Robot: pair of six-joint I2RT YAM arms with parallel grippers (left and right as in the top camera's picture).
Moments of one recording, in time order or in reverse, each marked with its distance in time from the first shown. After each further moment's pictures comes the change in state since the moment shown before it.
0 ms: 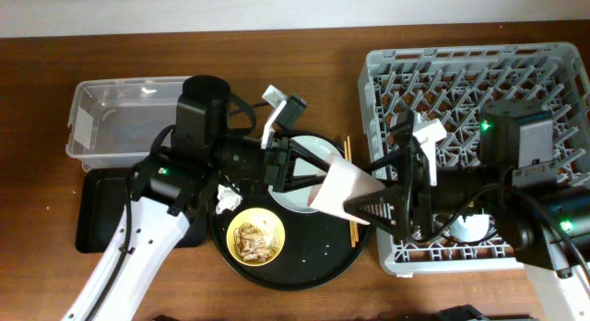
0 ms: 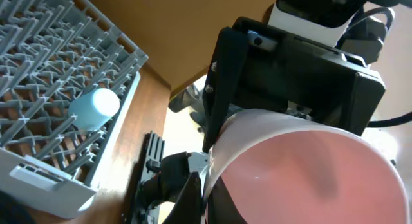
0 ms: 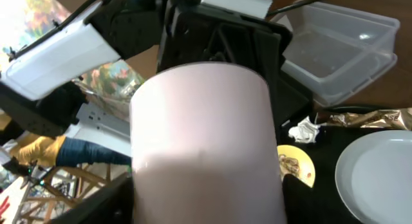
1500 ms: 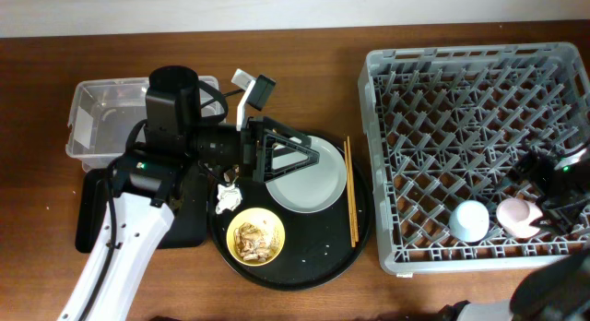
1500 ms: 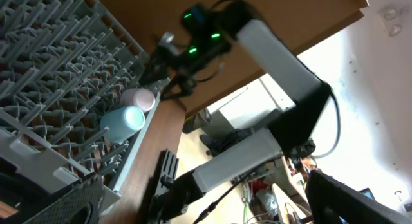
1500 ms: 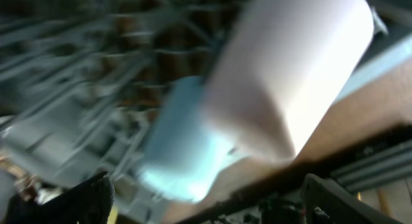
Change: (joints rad) left arm 0.130 0.002 0.001 0.045 -0.001 -0.077; right arm -0.880 0.515 0.061 -0.443 0.846 0.276
